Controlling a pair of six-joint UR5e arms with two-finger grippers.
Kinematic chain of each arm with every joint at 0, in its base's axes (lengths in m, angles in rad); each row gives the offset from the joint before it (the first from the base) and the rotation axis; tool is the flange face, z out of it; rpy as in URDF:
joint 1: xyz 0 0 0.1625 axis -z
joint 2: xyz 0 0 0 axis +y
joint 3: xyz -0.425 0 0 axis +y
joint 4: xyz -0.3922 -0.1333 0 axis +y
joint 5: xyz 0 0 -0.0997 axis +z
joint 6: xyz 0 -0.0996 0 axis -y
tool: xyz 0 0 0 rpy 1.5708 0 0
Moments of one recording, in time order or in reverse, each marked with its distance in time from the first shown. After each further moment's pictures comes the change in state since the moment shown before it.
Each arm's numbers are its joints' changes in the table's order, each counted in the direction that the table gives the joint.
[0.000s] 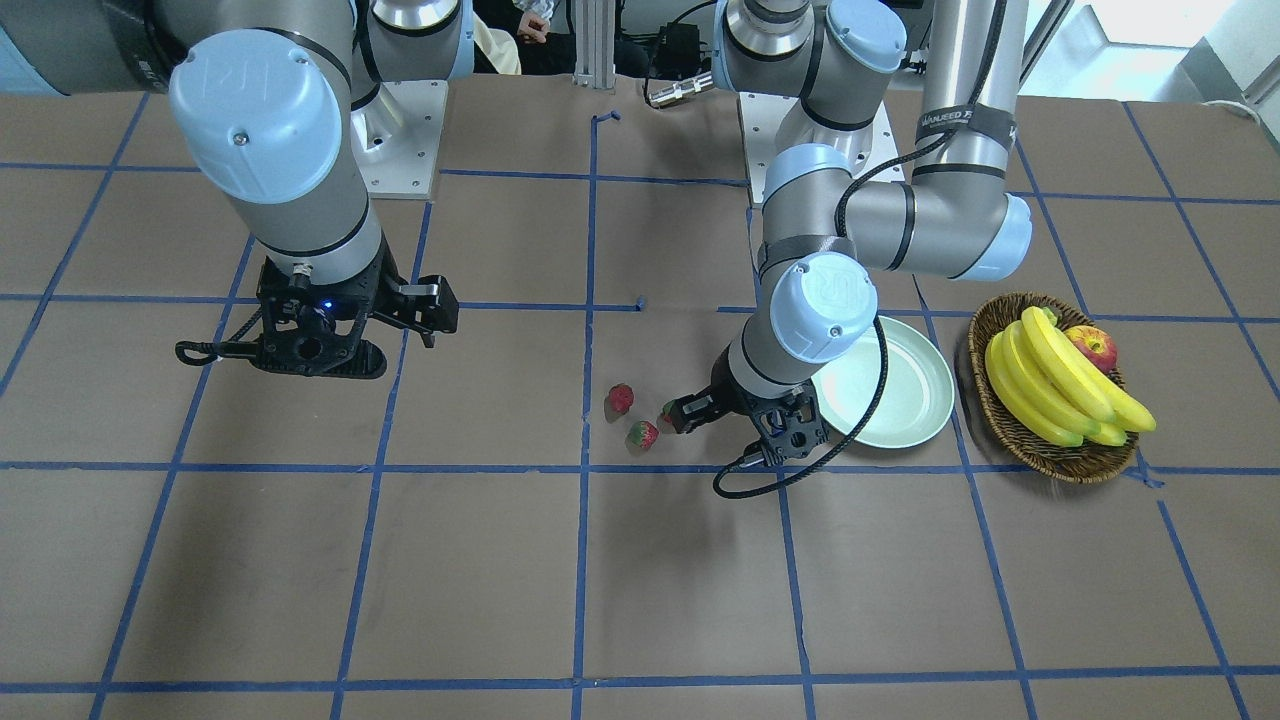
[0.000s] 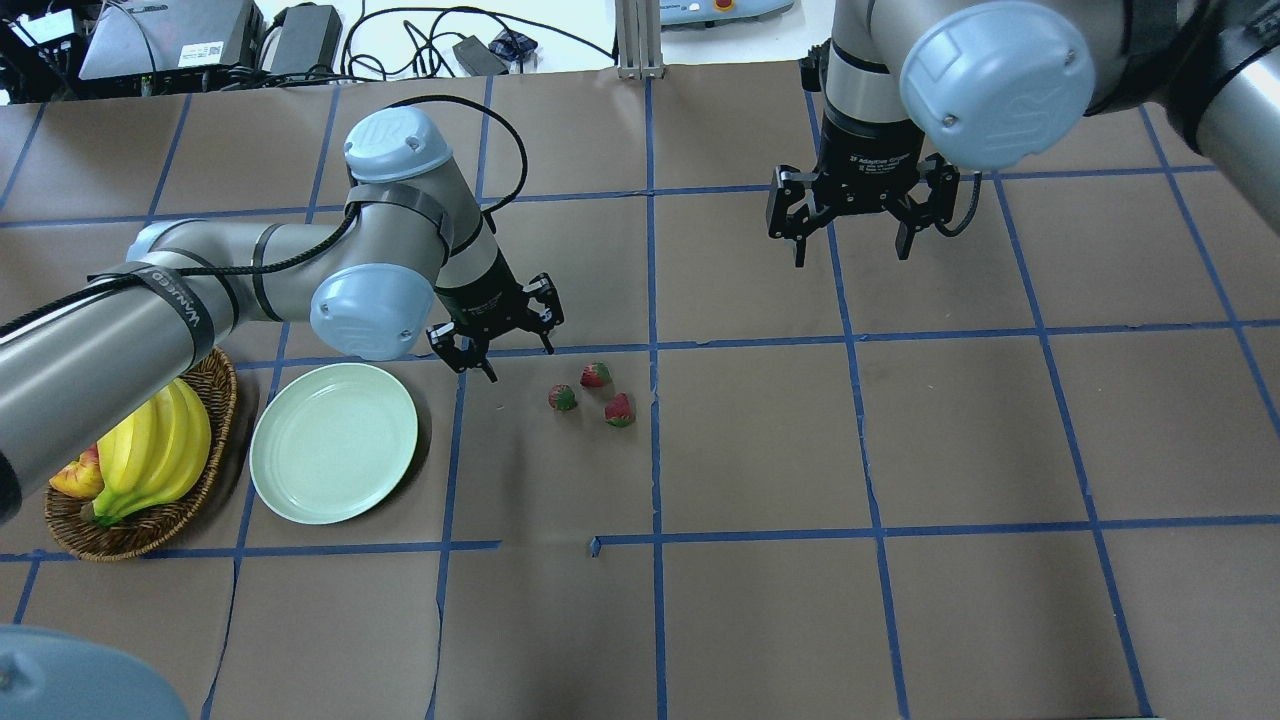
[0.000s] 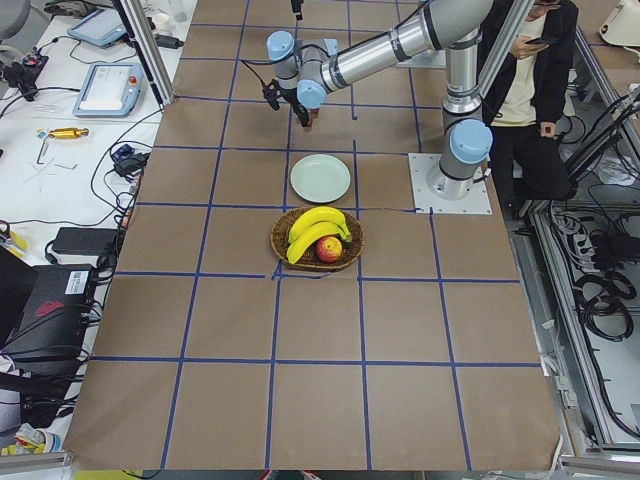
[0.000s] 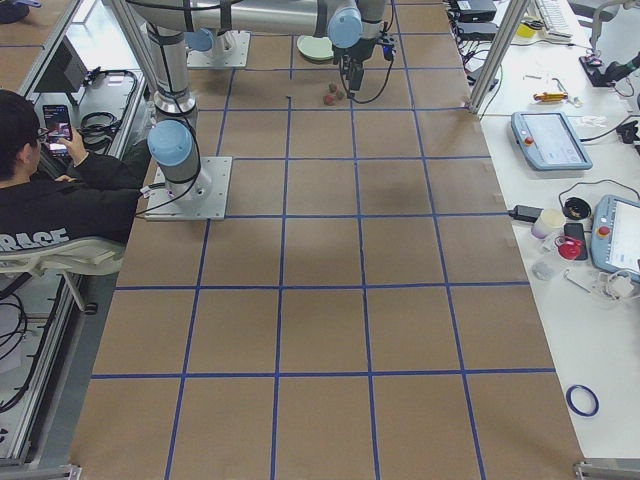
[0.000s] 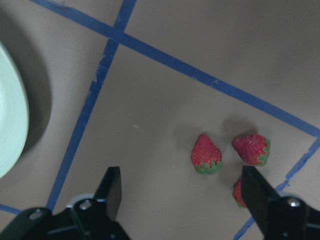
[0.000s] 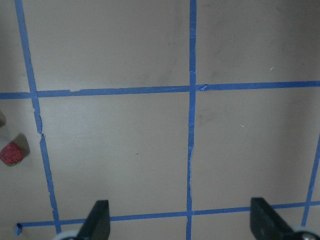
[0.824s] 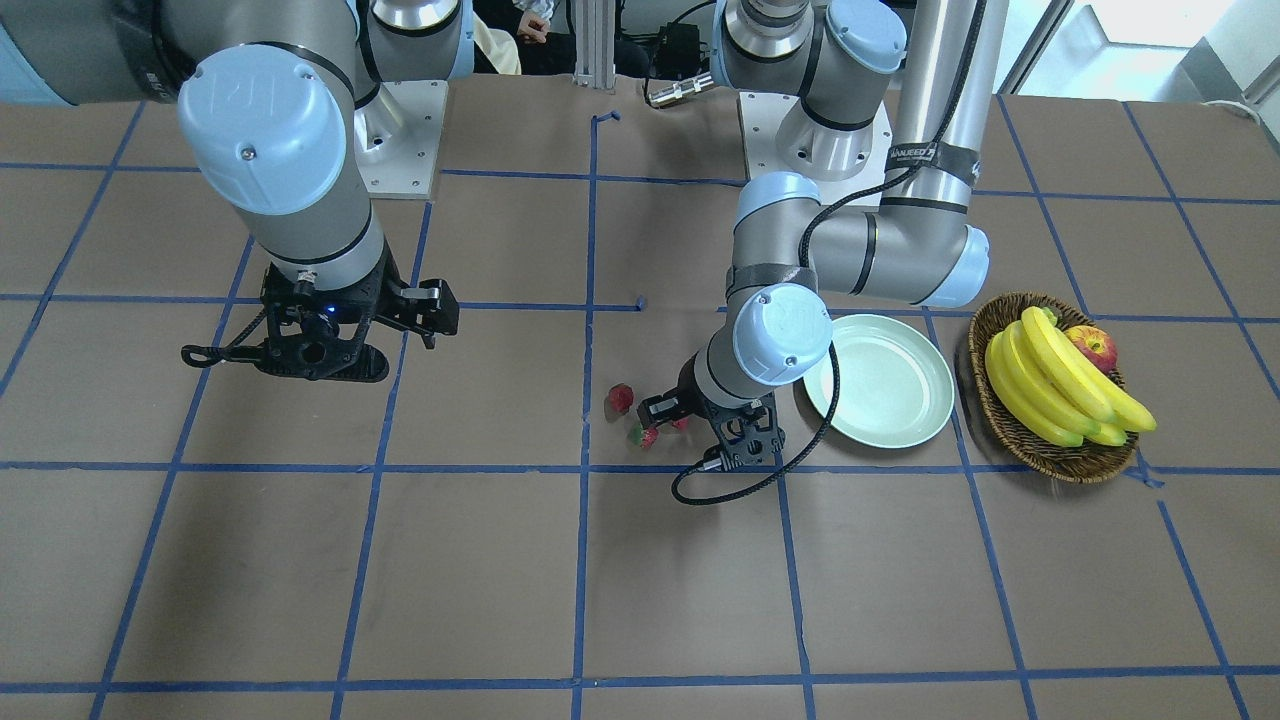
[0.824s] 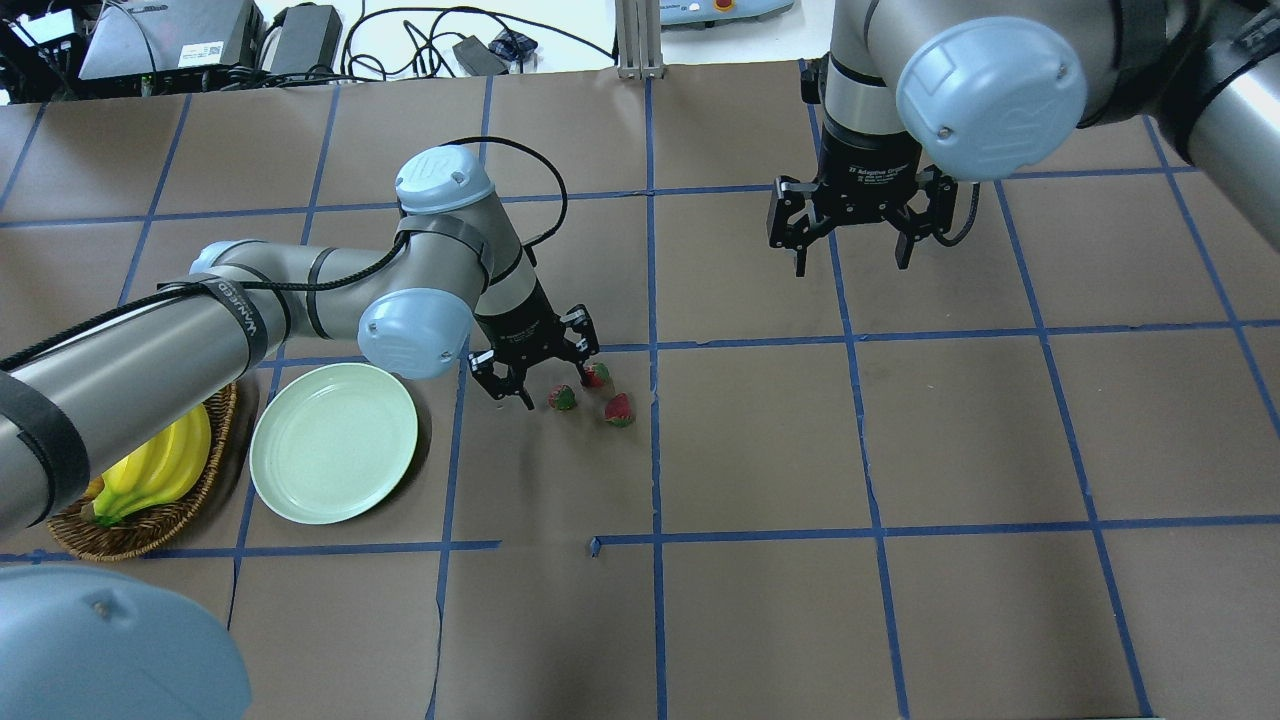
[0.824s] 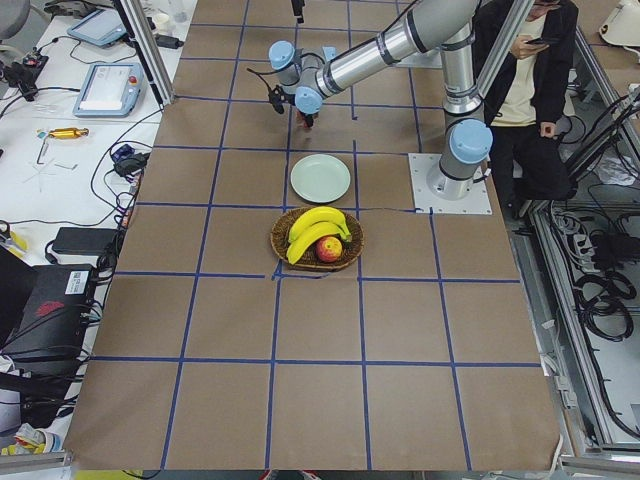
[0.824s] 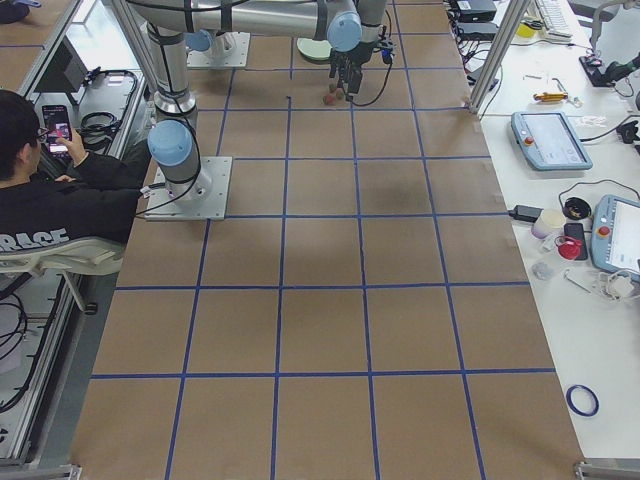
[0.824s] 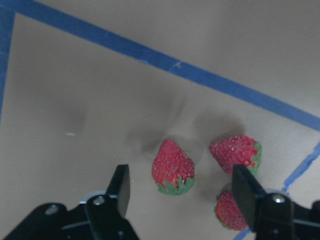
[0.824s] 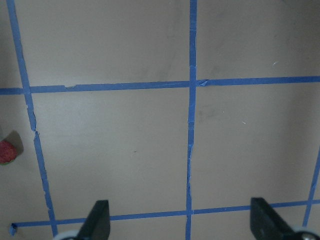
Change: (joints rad) left arm 0.035 0.059 0.019 -0.009 0.044 0.006; right arm 0.000 -0.001 -0.014 0.004 0.002 0.001
